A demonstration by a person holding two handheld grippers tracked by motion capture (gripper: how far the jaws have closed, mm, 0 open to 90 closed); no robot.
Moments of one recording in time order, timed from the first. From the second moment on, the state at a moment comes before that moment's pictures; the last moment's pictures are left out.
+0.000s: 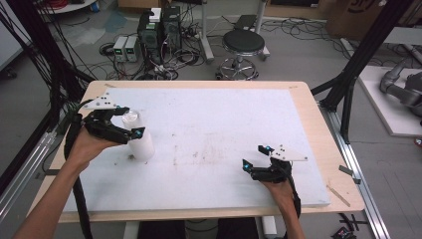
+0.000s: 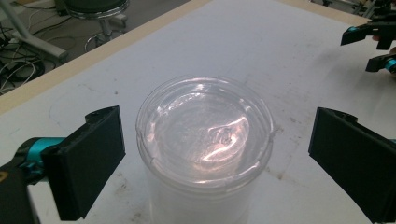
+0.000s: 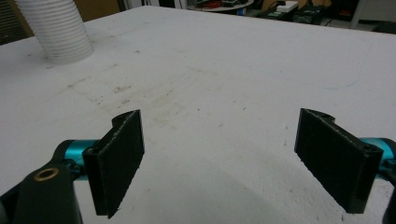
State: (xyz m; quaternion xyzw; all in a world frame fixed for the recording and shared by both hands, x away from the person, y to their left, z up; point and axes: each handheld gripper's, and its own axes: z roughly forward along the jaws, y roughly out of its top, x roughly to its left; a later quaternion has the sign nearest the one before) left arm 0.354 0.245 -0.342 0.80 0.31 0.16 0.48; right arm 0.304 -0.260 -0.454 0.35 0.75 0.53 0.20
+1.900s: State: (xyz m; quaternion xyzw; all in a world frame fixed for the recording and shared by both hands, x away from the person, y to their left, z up) left arm 0.370 0.239 -0.345 0.84 0.33 0.12 0.41; right arm 0.305 -0.260 -0.454 0.36 0.75 0.52 0.20
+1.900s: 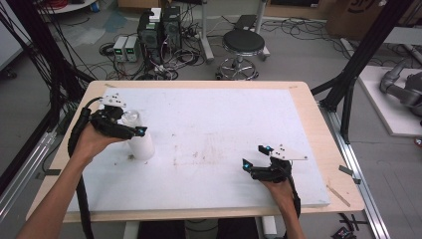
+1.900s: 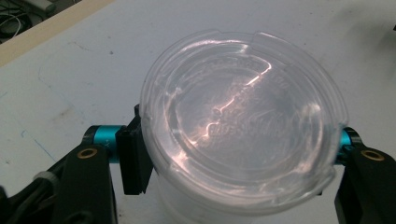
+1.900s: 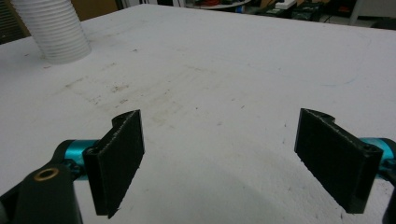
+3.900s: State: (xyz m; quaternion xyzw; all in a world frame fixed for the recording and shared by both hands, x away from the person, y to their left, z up) left arm 0.290 0.158 -0.338 0.78 0.12 0.06 0.62; right arm 0.302 -0.258 -0.454 0.34 0.75 0.52 0.21
